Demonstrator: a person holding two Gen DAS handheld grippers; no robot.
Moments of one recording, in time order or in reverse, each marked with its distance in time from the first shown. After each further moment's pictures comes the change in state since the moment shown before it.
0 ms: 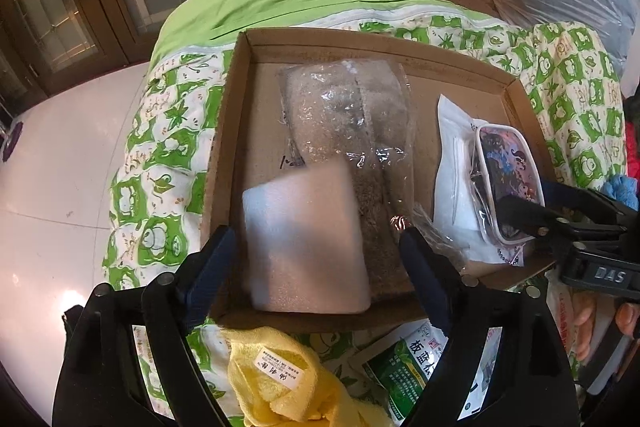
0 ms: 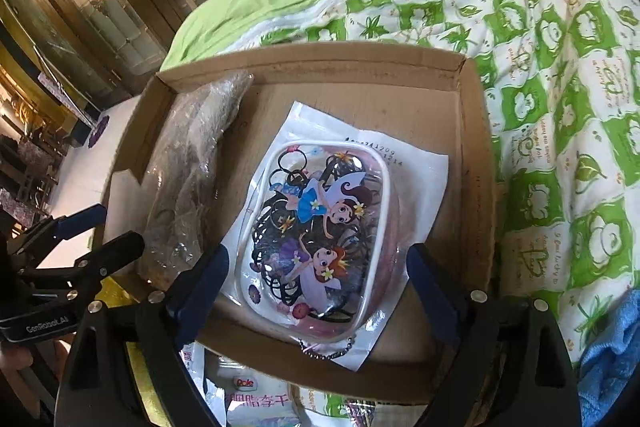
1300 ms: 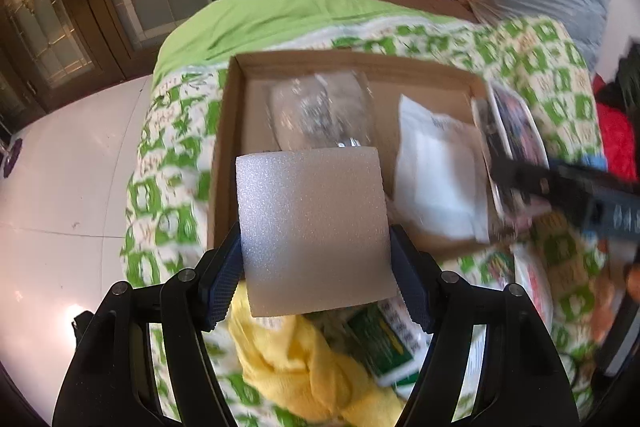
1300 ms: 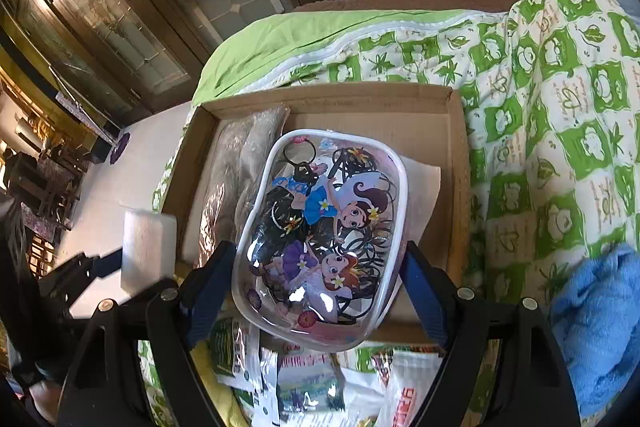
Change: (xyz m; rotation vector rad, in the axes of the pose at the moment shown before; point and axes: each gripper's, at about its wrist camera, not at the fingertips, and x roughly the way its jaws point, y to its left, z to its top) left arm -0.044 -0.012 -0.006 0.038 -0.024 -0.023; right arm -0.046 0.009 0.001 0.024 -0.031 0.067
